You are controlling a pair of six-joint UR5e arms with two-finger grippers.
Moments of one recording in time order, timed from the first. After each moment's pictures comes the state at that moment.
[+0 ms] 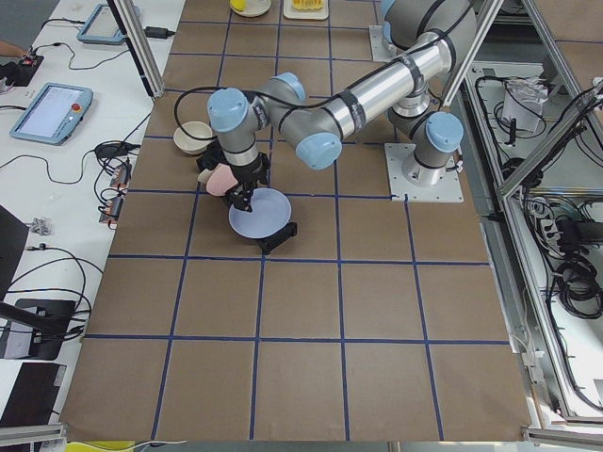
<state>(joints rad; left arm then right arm) -0.94 -1.98 -1.38 -1.43 1.65 1.02 1.08 -1.71 2.00 -1.84 -1.58 -0.54</state>
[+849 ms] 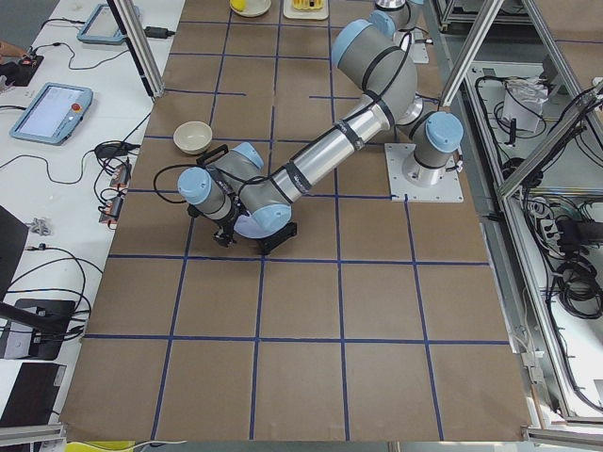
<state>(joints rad) -0.96 -2.28 -1.27 -1.42 1.57 1.01 0.79 -1.43 2.16 -2.29 -1.61 -0.79</state>
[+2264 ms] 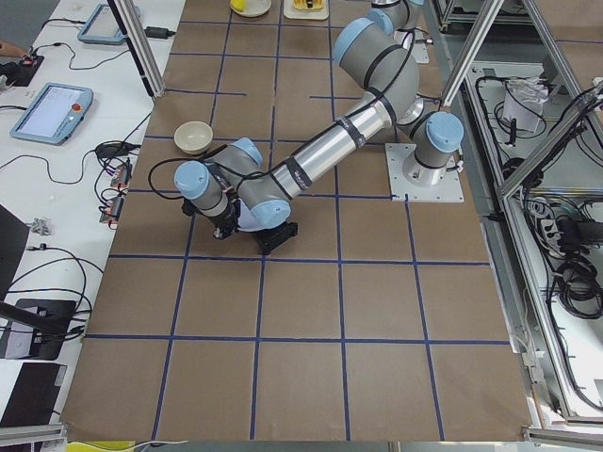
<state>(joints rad) -0.96 -2.23 -1.23 -1.43 1.57 0.97 0.74 -1.28 2.07 -2.31 -1.63 -0.81</state>
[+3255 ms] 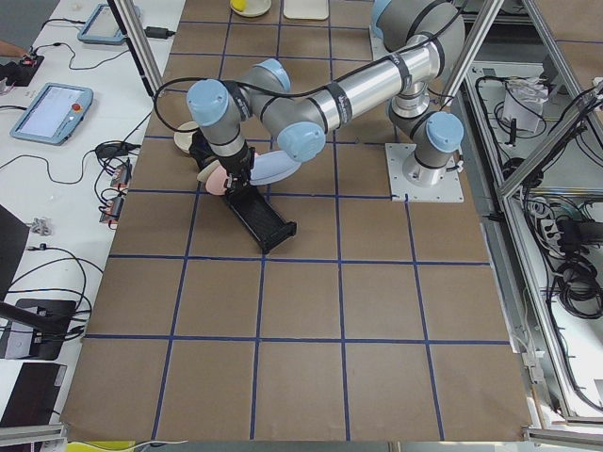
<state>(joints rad) -1.02 -1.93 -1.25 -1.67 1.55 0.92 0.97 -1.53 1.96 -2.08 -1.62 -0.79</state>
